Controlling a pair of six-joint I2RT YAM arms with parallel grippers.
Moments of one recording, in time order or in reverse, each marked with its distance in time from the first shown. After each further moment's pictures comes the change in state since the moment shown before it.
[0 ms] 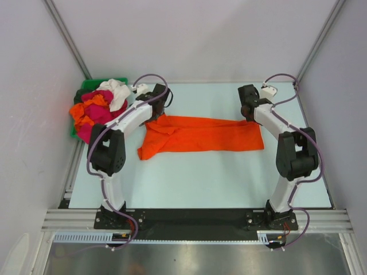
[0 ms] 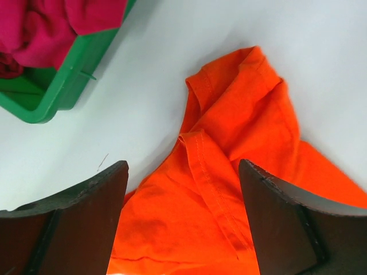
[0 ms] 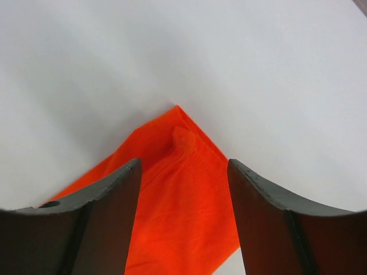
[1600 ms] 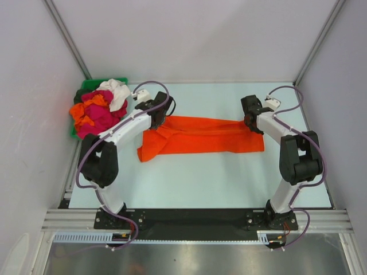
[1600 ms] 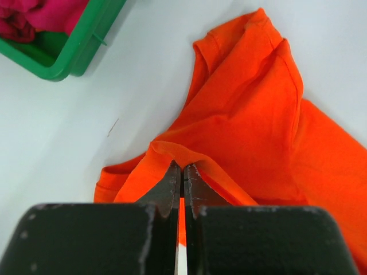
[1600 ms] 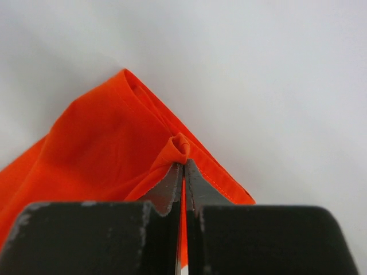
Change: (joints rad) left arm -0.089 -0.206 -0.188 0.004 -0.029 -0.070; right arm -0.017 -0.108 -0.200 -0.008 -0.030 0.069
